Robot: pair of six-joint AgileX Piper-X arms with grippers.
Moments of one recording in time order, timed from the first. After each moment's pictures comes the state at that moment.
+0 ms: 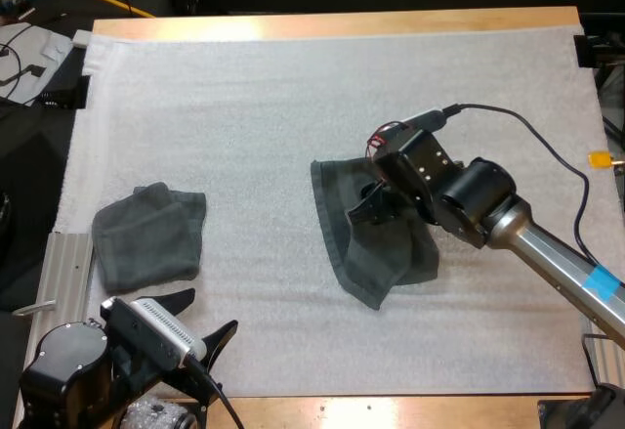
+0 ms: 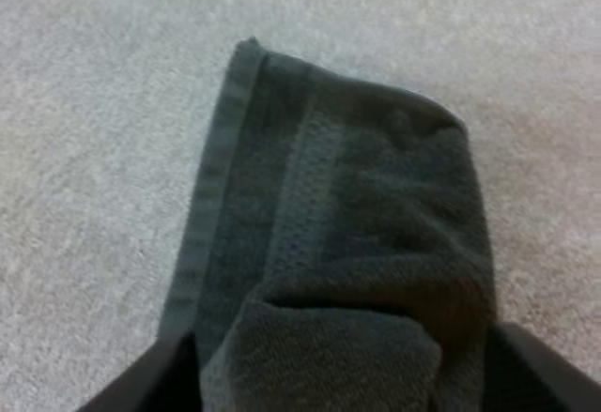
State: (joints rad) left arm -0.32 0.32 -0.84 1.23 0.34 -1.68; right arm 0.77 1.48 -1.29 0.91 0.16 -1.59
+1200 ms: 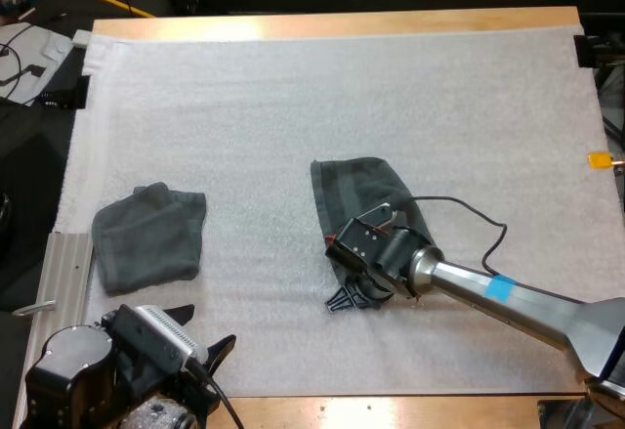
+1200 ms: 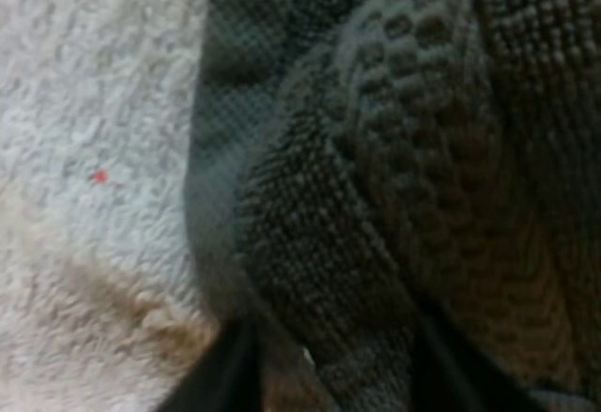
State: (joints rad) left arm -0.32 0.32 -0.84 1.32 0.34 -1.69; right arm 0.95 1.71 -1.05 0.81 0.06 -1.46
